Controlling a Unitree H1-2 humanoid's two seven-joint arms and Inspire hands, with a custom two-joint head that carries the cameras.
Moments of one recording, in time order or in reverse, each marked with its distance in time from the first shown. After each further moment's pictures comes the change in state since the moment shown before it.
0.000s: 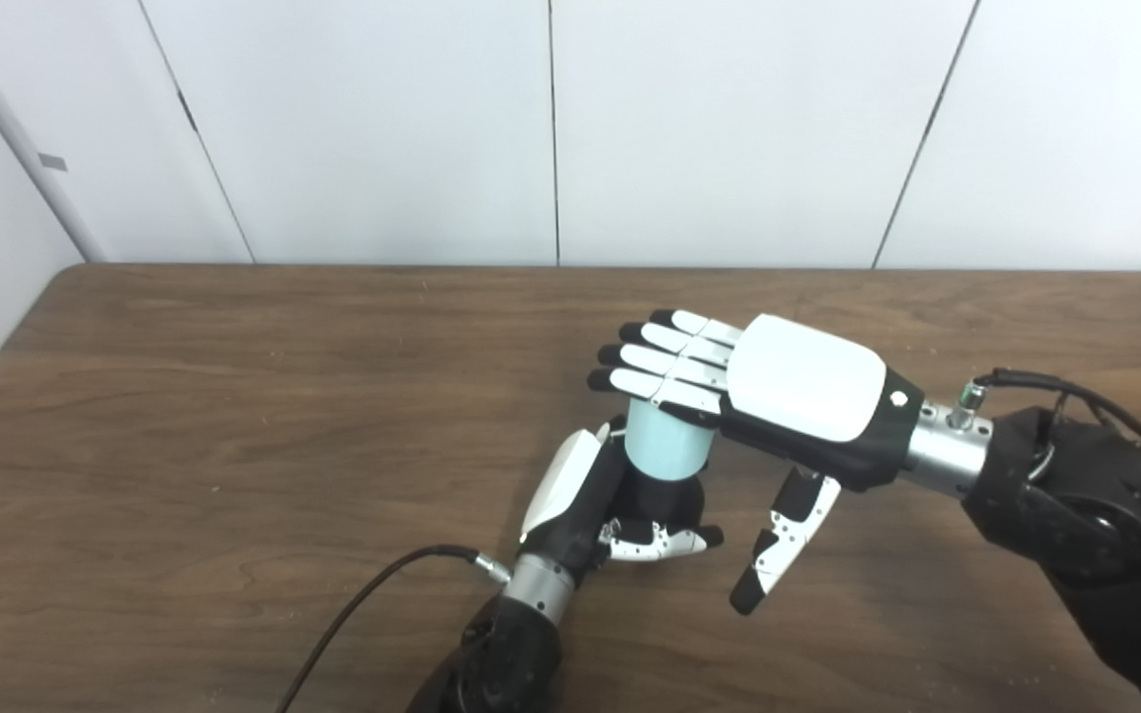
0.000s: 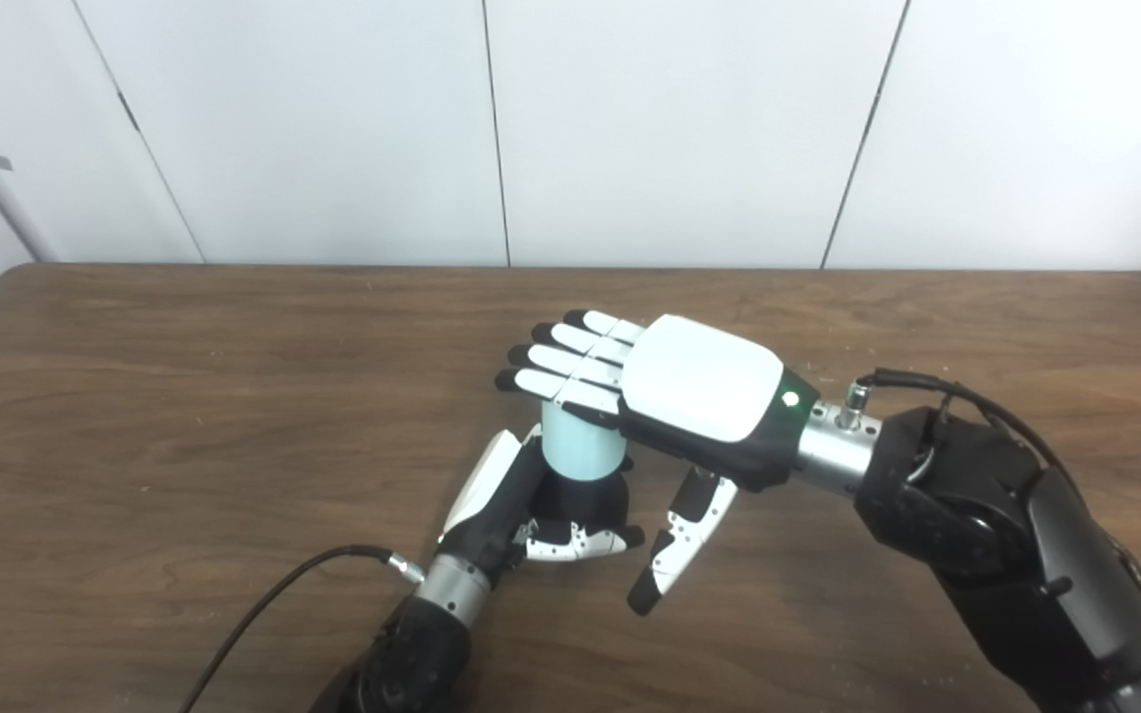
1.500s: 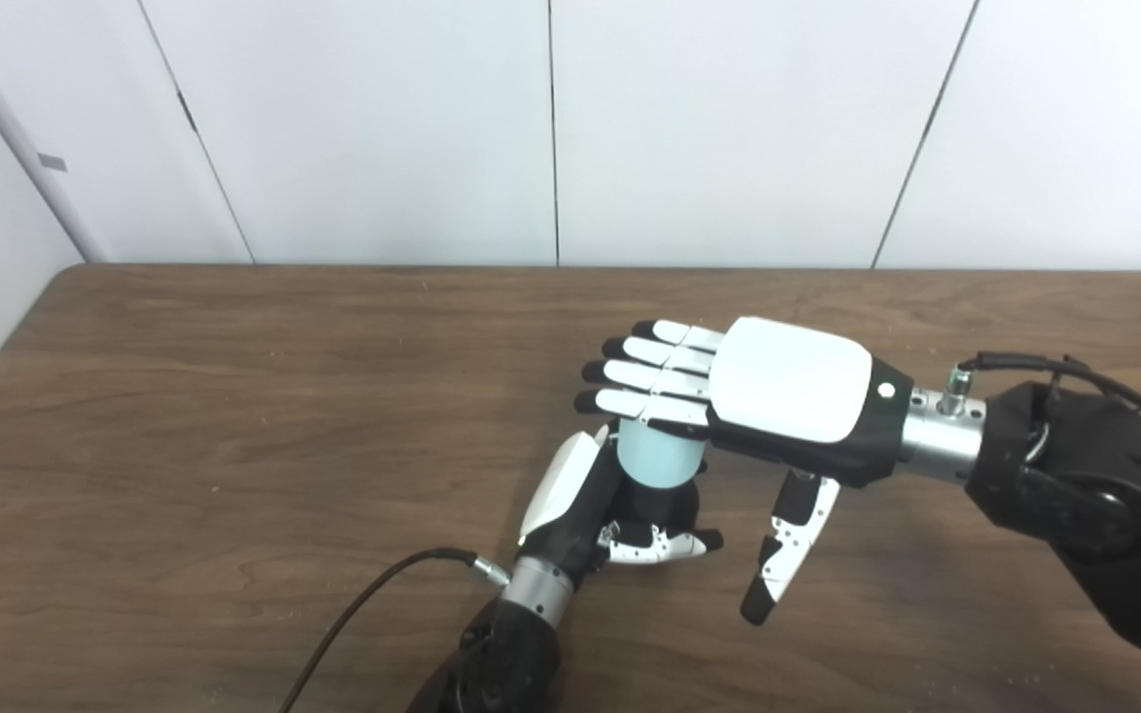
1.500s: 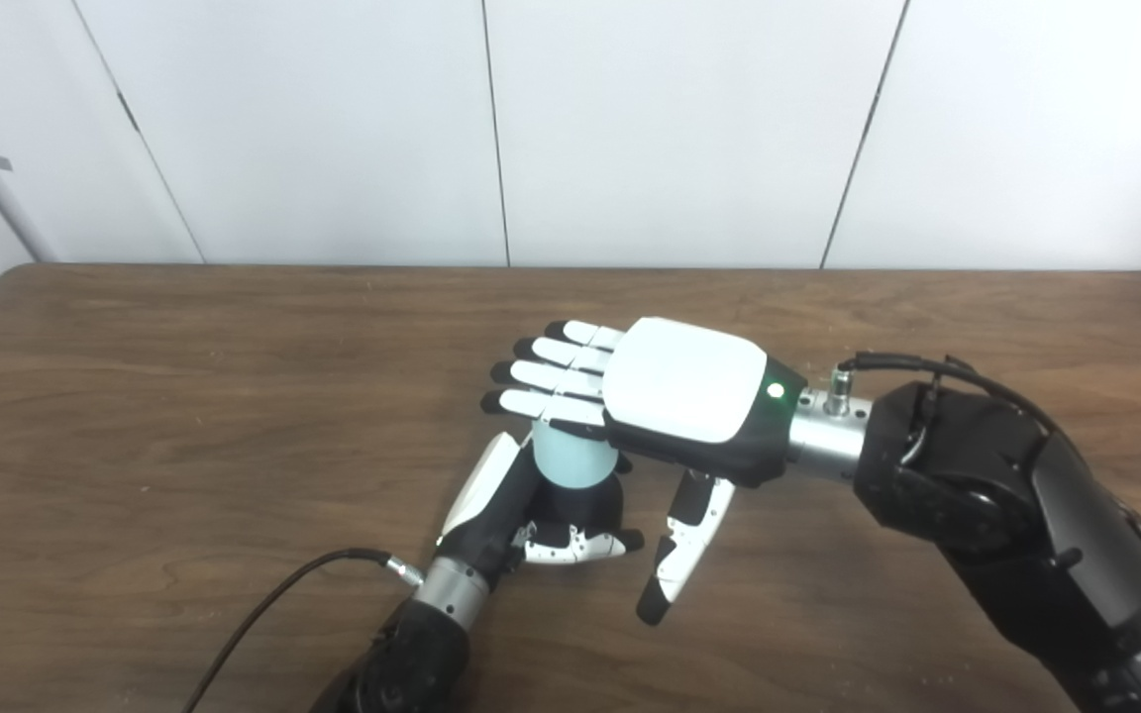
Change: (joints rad) left arm 0.003 0.001 -0.006 -0.008 0.003 0.020 0.003; right arm -0.080 -0.048 0.073 -0.028 0.037 0.022 0.088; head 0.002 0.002
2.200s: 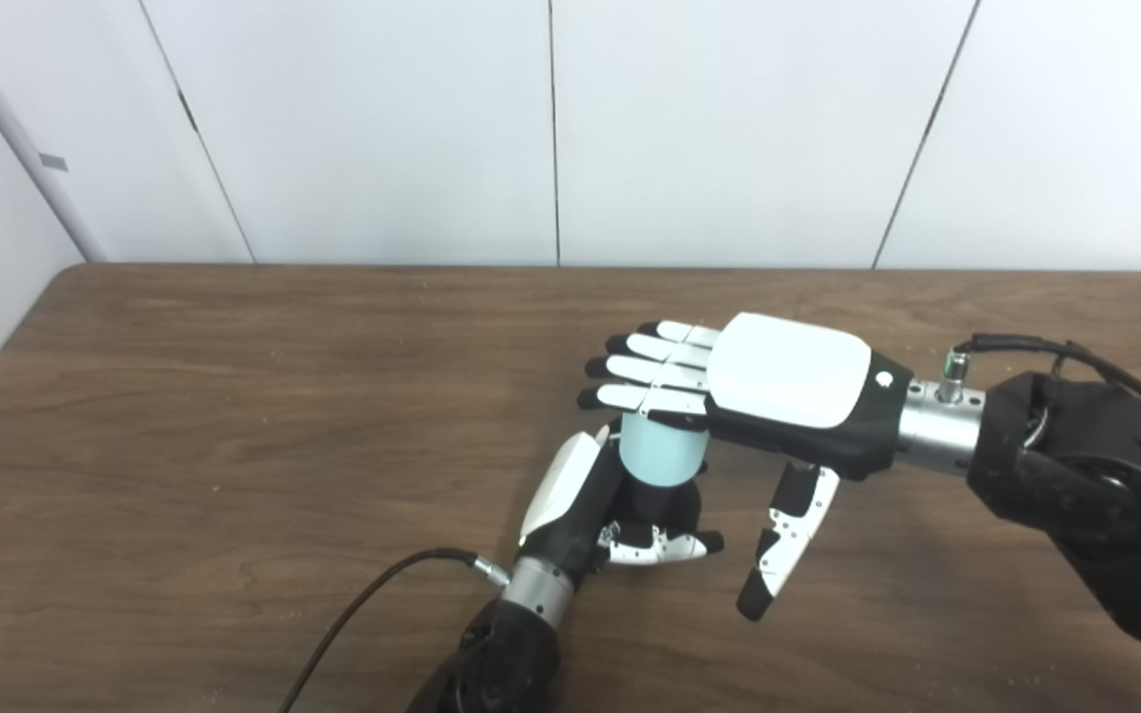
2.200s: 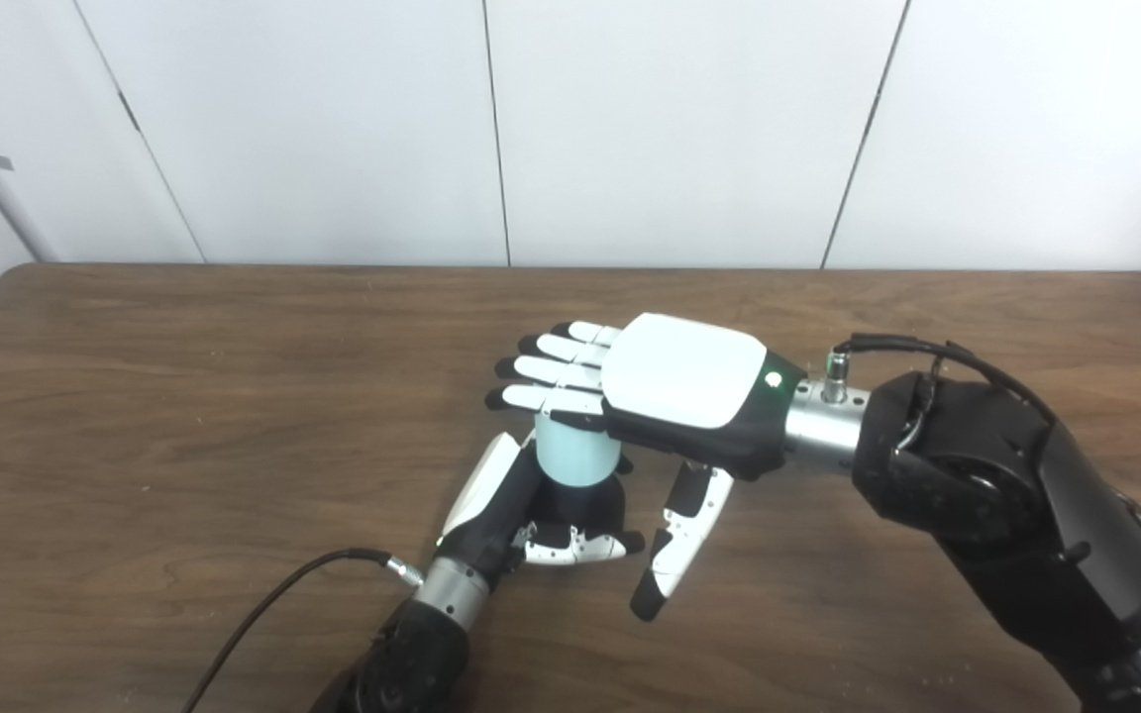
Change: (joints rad) left arm 0.001 0.000 0.001 0.000 -0.004 0.000 -0.002; right arm -0.016 -0.008 0.016 -0.038 0.044 0.128 0.069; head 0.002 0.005
